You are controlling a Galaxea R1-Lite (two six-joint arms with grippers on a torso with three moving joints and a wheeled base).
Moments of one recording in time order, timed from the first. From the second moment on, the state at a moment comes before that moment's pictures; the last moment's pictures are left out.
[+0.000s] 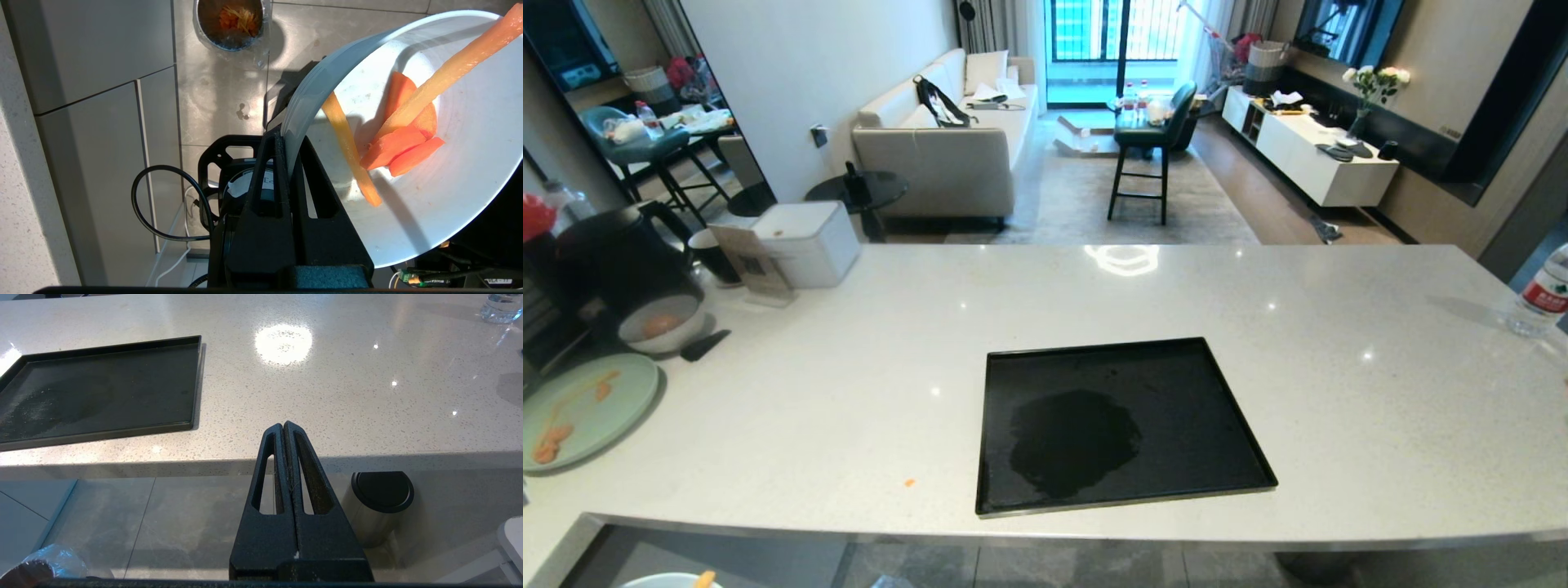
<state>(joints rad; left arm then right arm) -0.06 0.95 -0.82 0.99 0.01 -0.07 0.00 0.00 0.00 0.00 -0.01 0.04</state>
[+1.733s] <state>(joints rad) -0.07 0.95 -0.81 0.99 0.00 -0.11 0.00 0.00 0.00 0.00 -0.01 0.04</state>
